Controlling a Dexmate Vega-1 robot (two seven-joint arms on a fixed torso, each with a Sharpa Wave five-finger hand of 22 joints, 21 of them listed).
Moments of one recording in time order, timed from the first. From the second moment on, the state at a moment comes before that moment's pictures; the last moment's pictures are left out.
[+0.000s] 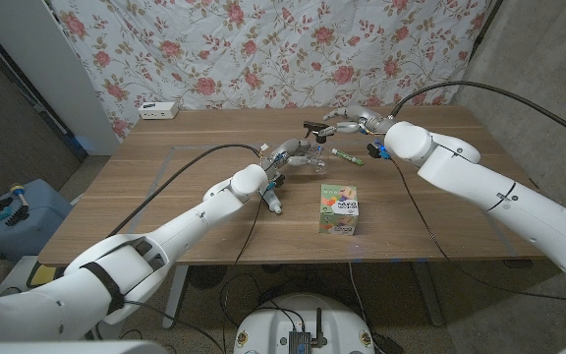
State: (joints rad) left arm 0.51 0.34 0.77 -1.06 -0.06 -0.28 0.01; left_hand 1.11 -0.03 0.27 -0.17 0.19 0.70 -0.04 0.32 0.21 0.67 -0.11 0.40 0.31 0.76 -0.07 0.24 0.19 0.19 -0.04 0.18 0.16; right arm -0.60 -0.83 -0.67 -2.04 0.00 -0.58 0.05; right_hand 0.74 -0.01 0.30 -0.19 0.20 0.41 -0.14 0.28 0.22 0.06 0.08 0.19 0.19 0.06 0.15 0.19 0.18 0.26 0.11 0.19 0.17
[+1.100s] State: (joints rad) left arm 0.52 0.35 0.78 -1.08 -0.06 -0.27 0.00; left_hand 1.11 -0.03 0.27 -0.18 0.19 0.70 -0.04 0.33 0.21 0.68 -0.10 0.40 0.31 0.77 -0.07 0.24 0.19 0.19 -0.04 0.18 0.16; right arm -0.52 -0.82 -0.73 -2.05 -0.09 -0.64 0.15; right_hand 0.91 0.02 0.38 -0.18 0.19 0.60 -0.22 0.35 0.22 0.11 0.07 0.20 0.19 0.08 0.13 0.20 0.18 0.28 0.10 0.19 0.17
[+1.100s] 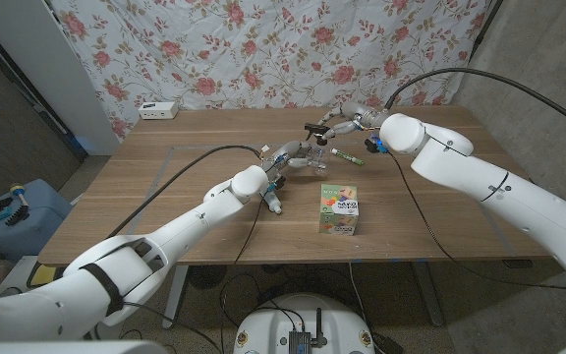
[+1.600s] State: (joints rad) left arm 0.52 0.35 0.78 -1.08 -0.06 -0.27 -0.01; left_hand 1.11 -0.03 0.28 -0.18 0.20 0.70 -0.04 0.33 0.21 0.69 -0.10 0.40 0.31 0.77 -0.06 0.24 0.19 0.19 -0.04 0.18 0.16; right arm -0.50 -0.82 -0.73 -2.04 -0.08 -0.63 0.20; right_hand 0.97 0.07 0.41 -0.17 0.19 0.66 -0.22 0.37 0.22 0.13 0.06 0.20 0.19 0.08 0.13 0.20 0.18 0.28 0.09 0.19 0.16
